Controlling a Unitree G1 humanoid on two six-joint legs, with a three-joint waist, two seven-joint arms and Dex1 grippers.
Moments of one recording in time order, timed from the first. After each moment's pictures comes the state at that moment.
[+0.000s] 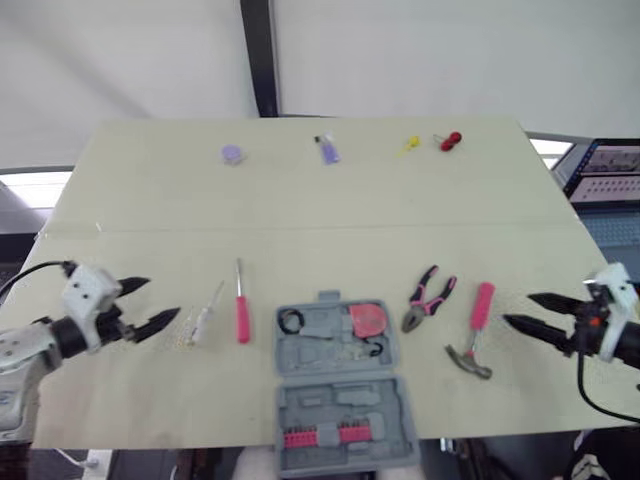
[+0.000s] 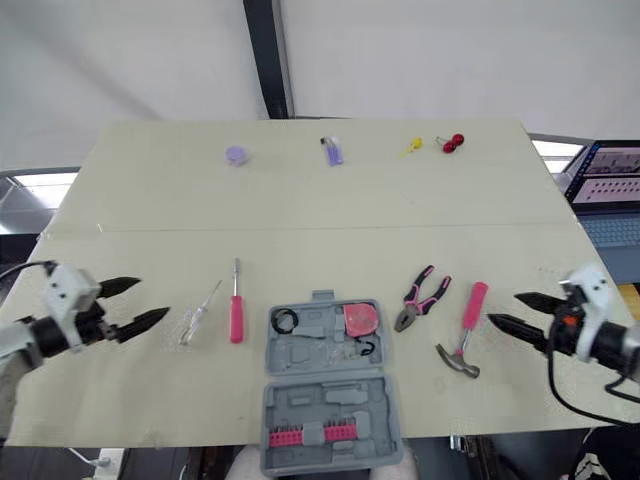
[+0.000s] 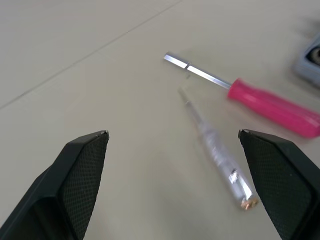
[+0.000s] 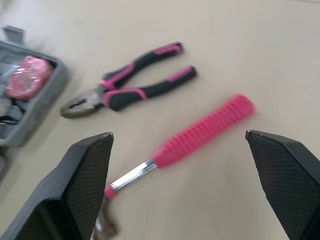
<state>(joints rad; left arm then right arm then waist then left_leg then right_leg) 0.07 0.82 0.46 0.11 -0.34 0.20 -0.88 0.00 -0.90 -0.48 0.23 0.46 0.48 1.12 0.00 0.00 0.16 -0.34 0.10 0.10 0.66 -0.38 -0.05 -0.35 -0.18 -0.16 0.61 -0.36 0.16</state>
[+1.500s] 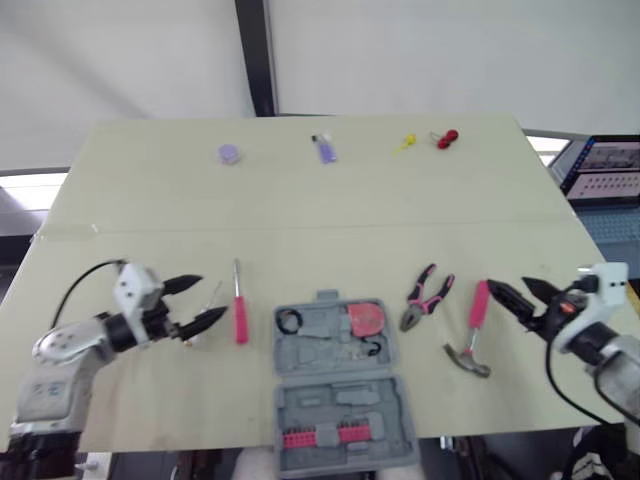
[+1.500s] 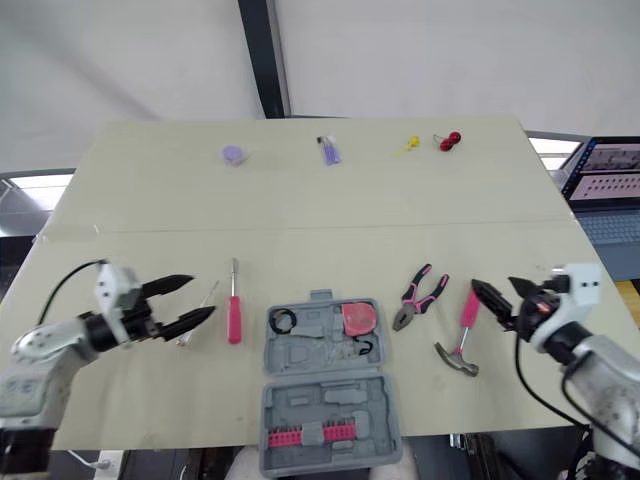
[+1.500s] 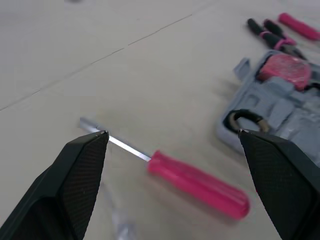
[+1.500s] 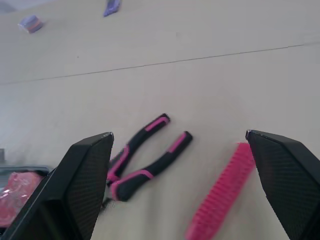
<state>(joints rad) -0.12 0.66 0.17 -0.02 -0.41 0.20 -0.97 0.03 -0.49 -0.49 -0.39 0.69 0.82 0.42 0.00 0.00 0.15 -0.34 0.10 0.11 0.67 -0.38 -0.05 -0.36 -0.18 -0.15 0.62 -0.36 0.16</state>
